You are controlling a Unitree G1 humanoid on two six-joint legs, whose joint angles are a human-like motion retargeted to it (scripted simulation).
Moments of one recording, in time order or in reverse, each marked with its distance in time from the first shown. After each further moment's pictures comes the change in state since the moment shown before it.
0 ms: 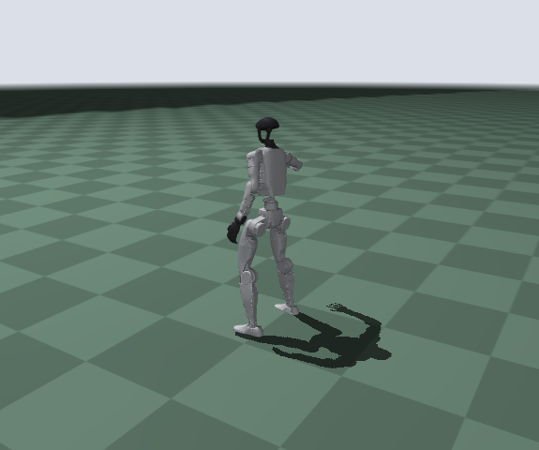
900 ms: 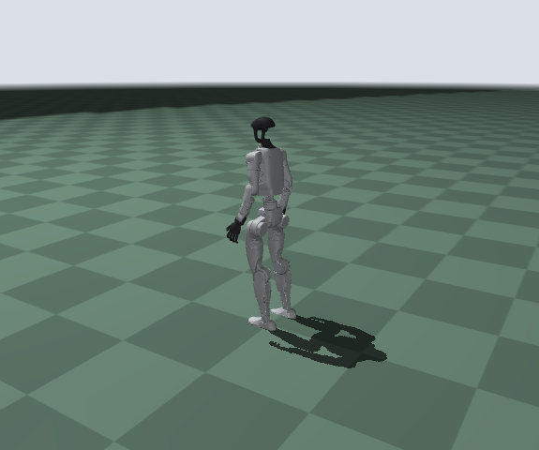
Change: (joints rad) left arm -0.169 -0.104 -0.019 0.053 -0.117 0.050 0.016; right arm 0.359 1.078 0.314 0.871 0.582 0.046 0.295; waist 0.046 -0.019 -0.027; left_leg 0.080 -0.239 -0.106 -0.283 0.084 -0.010; right_leg 0.039 0.148 -0.046 0.039 -0.047 -0.058
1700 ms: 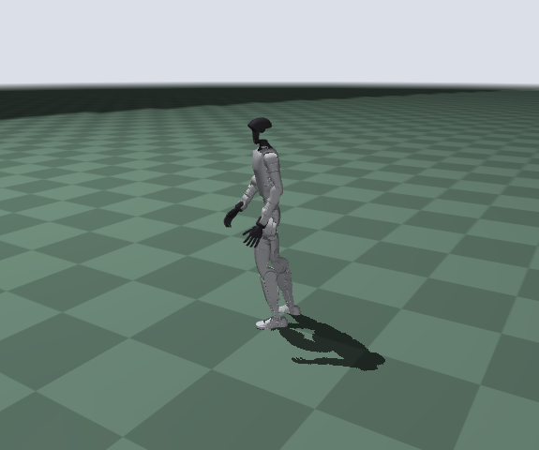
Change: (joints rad) left arm 0.027 0.078 0.001 -0.116 0.100 -0.067 0.040; right arm -0.209 -0.142 0.173 -0.228 -0.465 -0.023 -0.109; waist 0.249 -0.063 -0.042; left_leg -0.097 0.039 0.198 0.149 -0.047 0.010; right_leg 0.145 -0.104 -0.558 -0.048 -0.017 0.050
